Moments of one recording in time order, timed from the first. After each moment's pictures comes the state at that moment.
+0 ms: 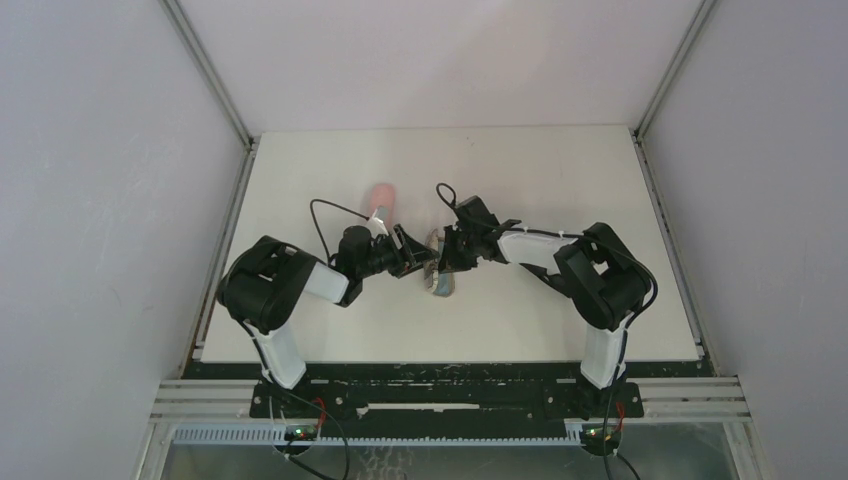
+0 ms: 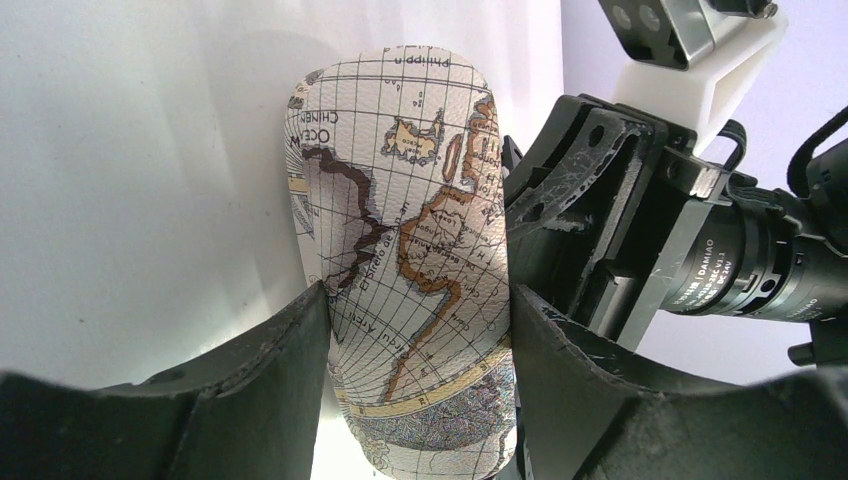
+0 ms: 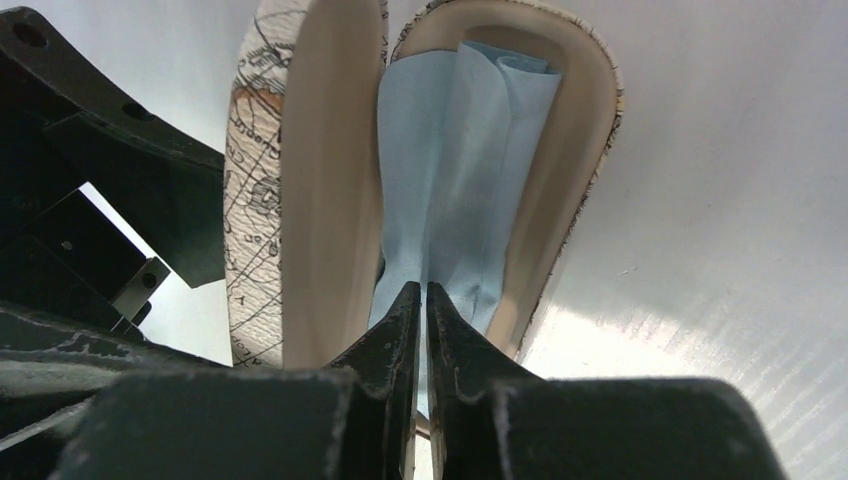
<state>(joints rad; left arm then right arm) -0.46 1.80 0.55 0.89 0.50 -1.04 0.63 1.86 1.09 -0.18 -0.27 0.62</state>
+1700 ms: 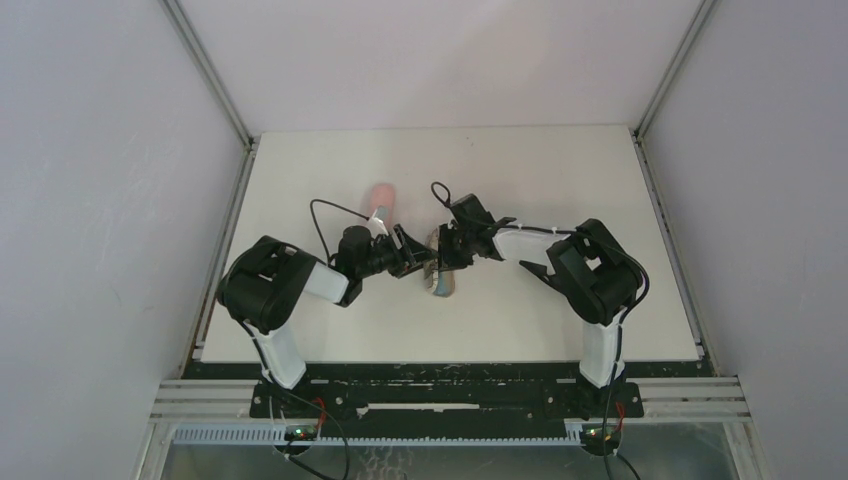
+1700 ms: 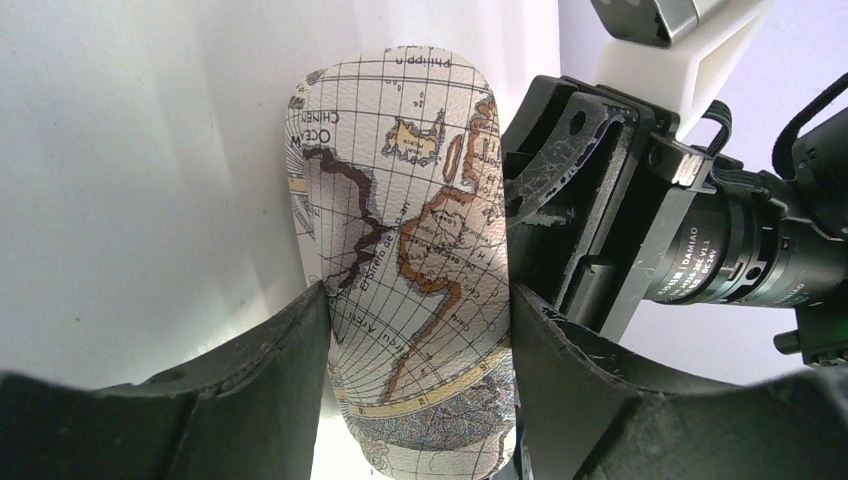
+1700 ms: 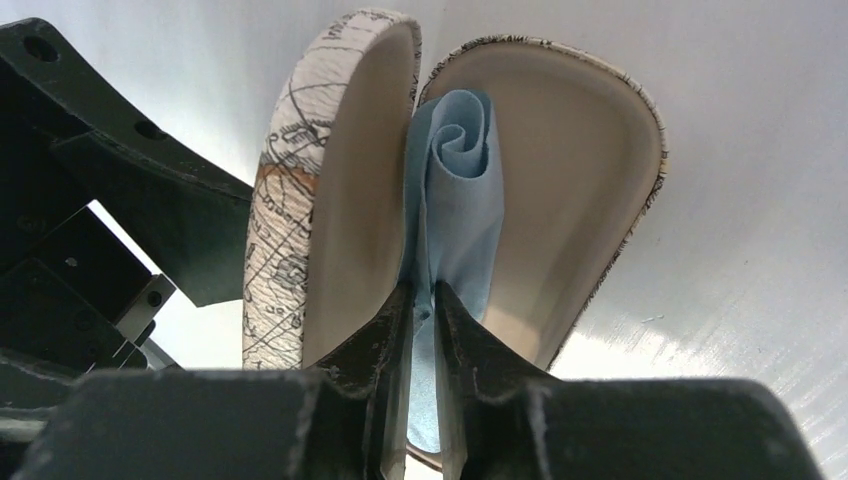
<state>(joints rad) -0.46 1.80 0.55 0.90 0.51 -1.05 0.64 1.92 1.14 -0.17 -0.31 0.60</state>
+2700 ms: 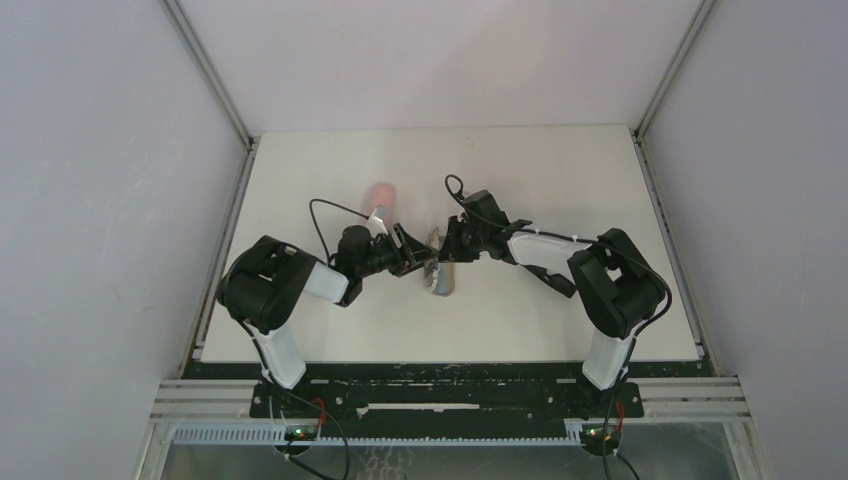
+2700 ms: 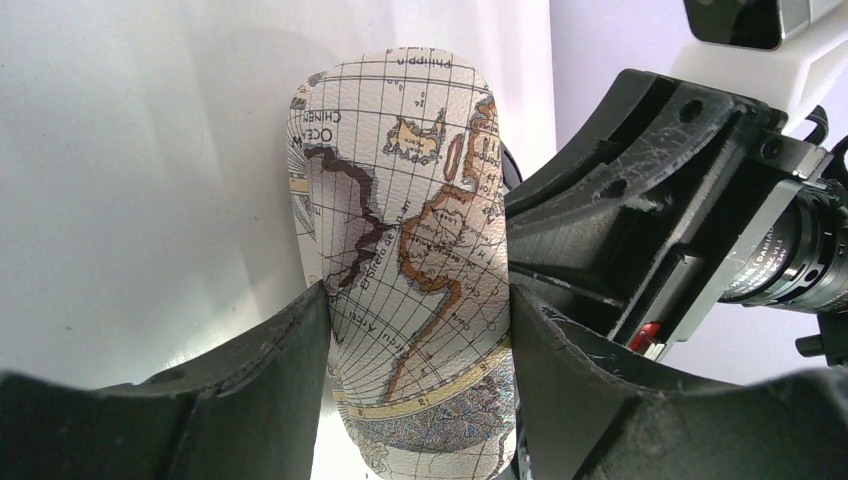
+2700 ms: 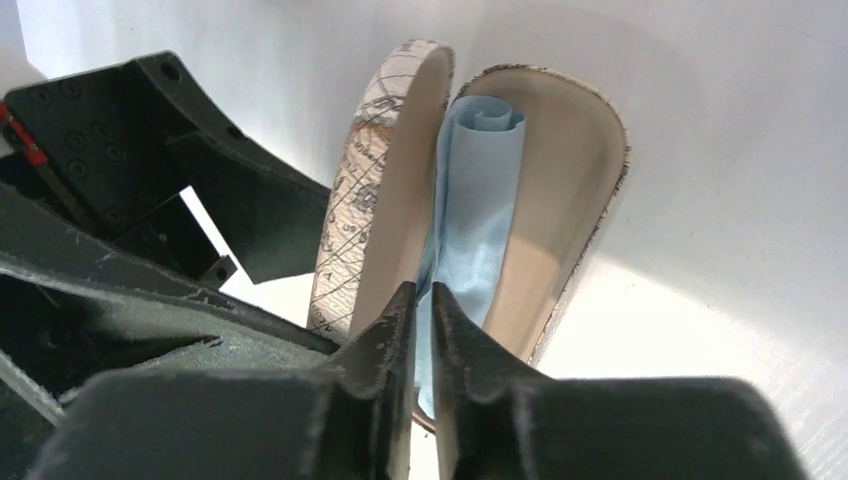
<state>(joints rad) -0.46 1.80 0.55 0.91 0.51 -1.06 0.60 1.79 1.05 -0.07 -0.31 0.62</state>
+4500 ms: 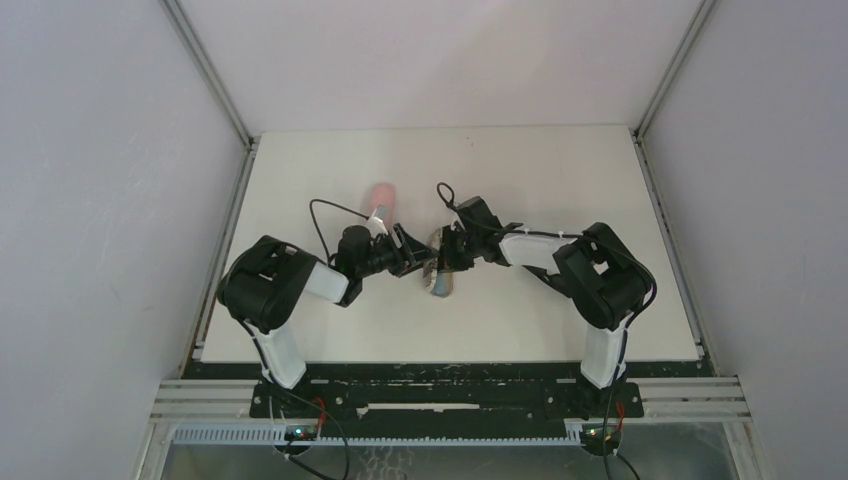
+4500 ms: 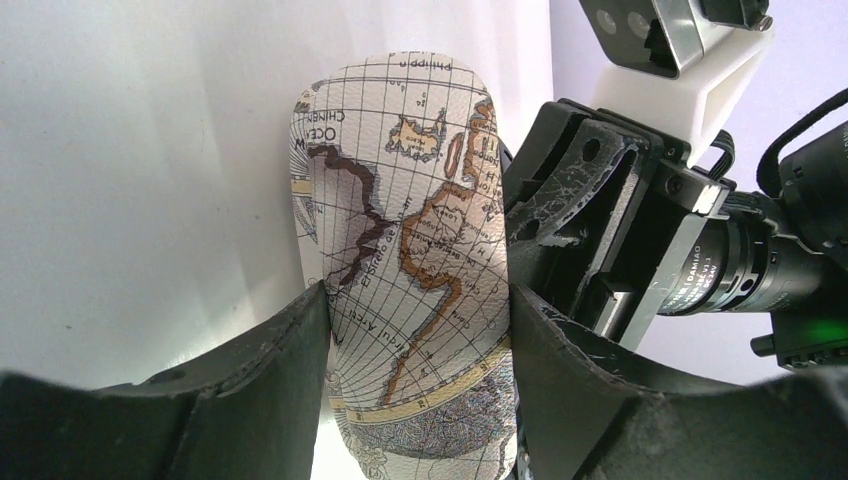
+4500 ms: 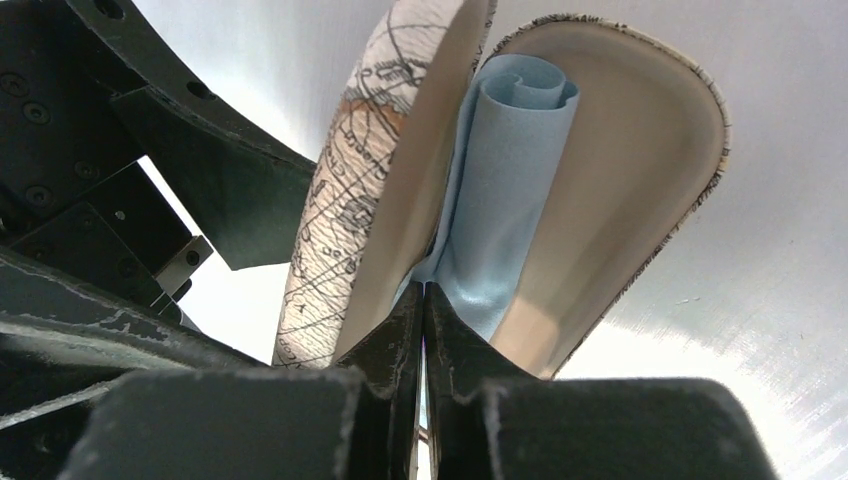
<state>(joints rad) -0.46 1.81 0.55 0.92 0.51 -1.06 0.63 1.87 1.06 -0.07 -0.38 0.62</state>
